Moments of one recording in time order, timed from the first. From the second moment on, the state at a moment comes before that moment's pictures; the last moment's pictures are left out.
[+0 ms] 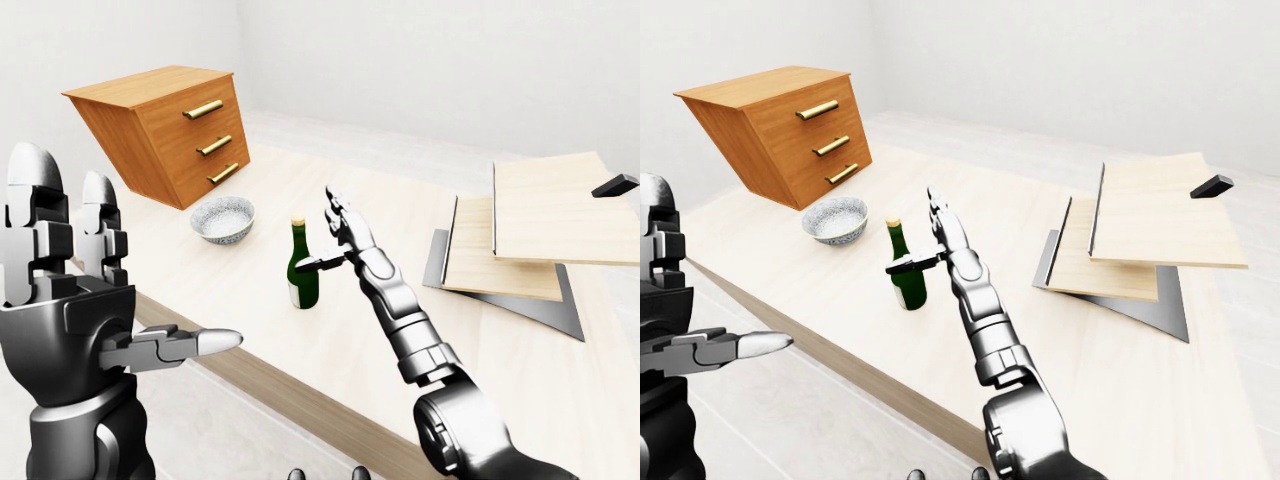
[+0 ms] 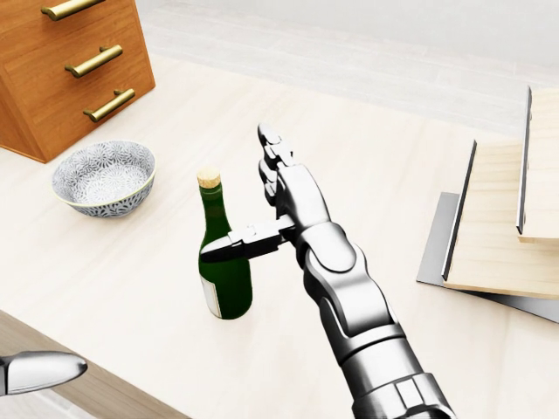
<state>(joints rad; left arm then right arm) 0.10 0.03 0.33 -0.90 -0.17 0.09 -0.15 -0.73 0.09 0.02 0.61 0.04 0.09 0.09</state>
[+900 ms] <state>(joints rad) 0.11 0.02 0.36 -0.92 -0.19 0.09 -0.16 -0.92 0.14 0.01 0.96 0.04 0.03 0.08</state>
